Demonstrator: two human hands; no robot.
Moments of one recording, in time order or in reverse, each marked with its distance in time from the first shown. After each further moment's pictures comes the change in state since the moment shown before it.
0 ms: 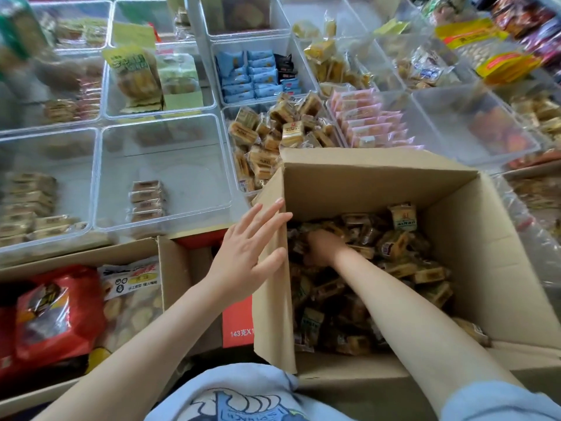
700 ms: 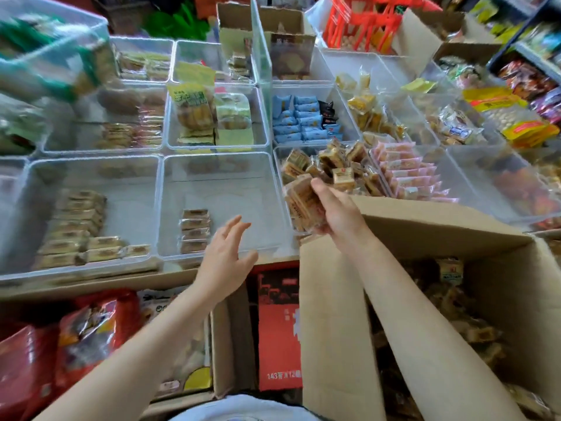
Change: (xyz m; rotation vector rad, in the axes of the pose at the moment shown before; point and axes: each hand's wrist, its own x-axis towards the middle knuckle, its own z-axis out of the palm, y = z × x) left_hand -0.002 -0.129 -0.092 -0.036 0.172 -0.356; right_hand -0.054 -0.168 -0.140 1.301 0.357 -0.241
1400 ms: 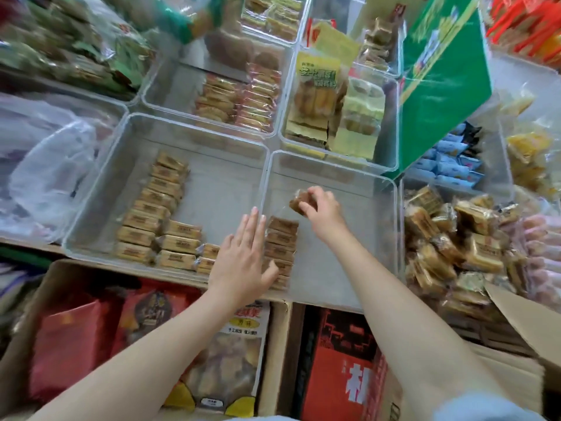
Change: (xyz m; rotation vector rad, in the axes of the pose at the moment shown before) left_hand 0.060 -0.180 -0.054 0.395 0.002 -0.159; right_hand 0.247 0.097 0.225 -0.935 -0.158 -0.083
